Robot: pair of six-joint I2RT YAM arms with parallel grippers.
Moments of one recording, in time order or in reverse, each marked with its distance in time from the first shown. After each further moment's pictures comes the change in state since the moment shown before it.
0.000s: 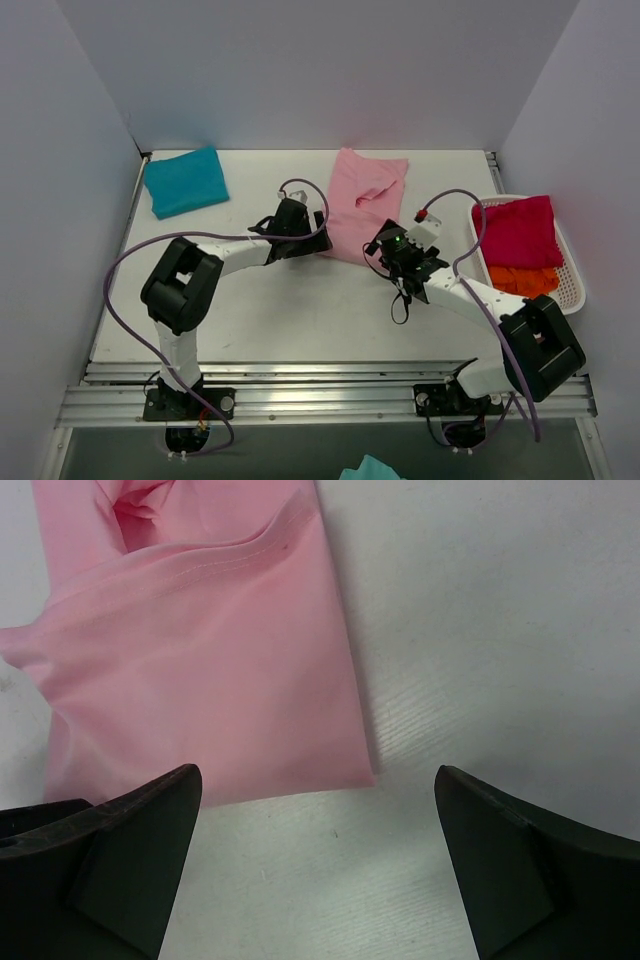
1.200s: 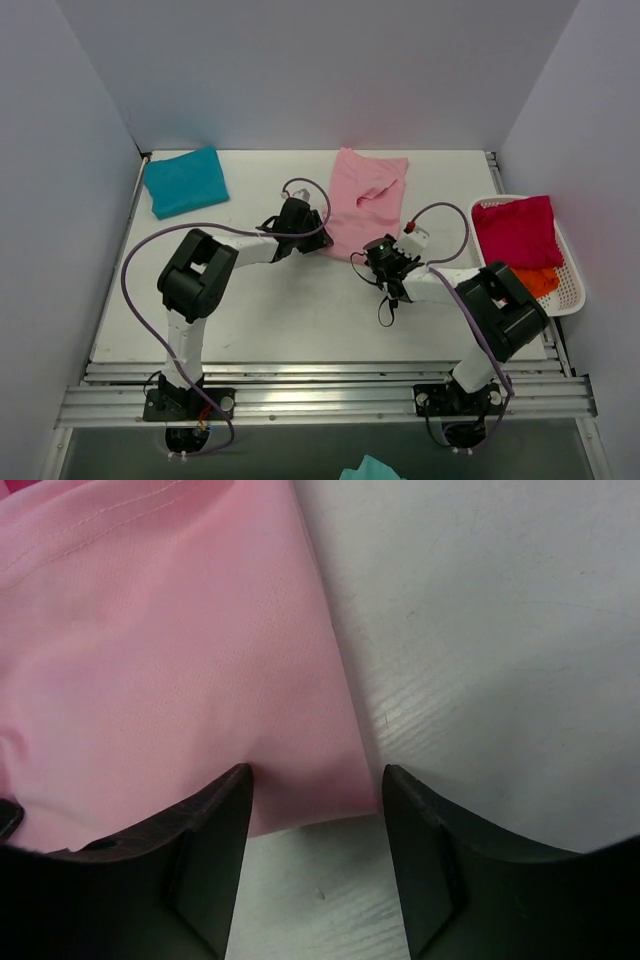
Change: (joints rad) left arm 0.012 0.135 0.061 0.147 0.069 -0.113; right arm 0.013 0.252 -0.041 0.202 0.043 0.080
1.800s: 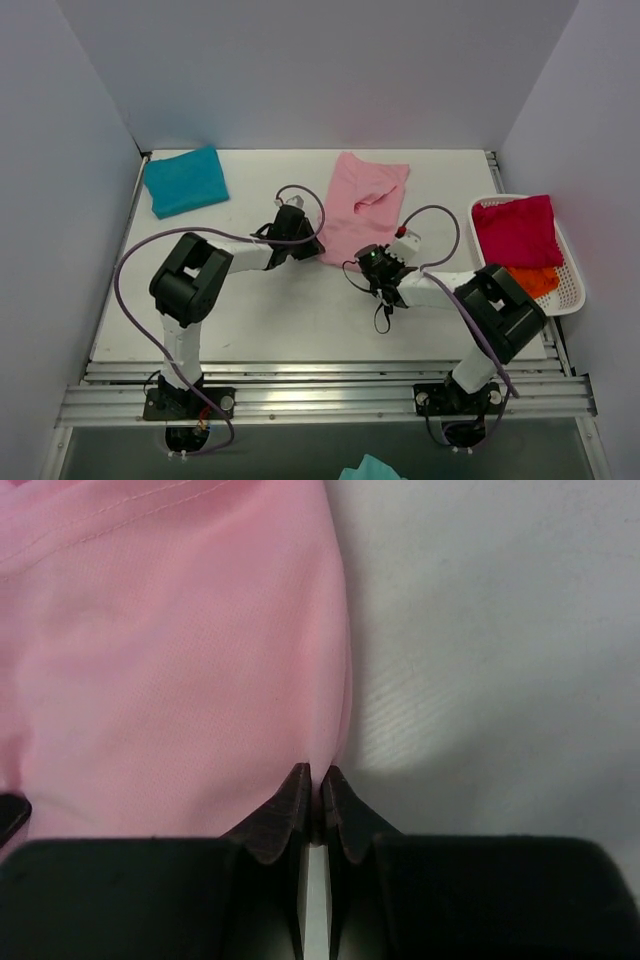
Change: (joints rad) left arm 0.003 -0.034 -0.081 0.041 0.001 -0.021; right arm 0.058 0.032 -0.003 0.035 0.042 0.016
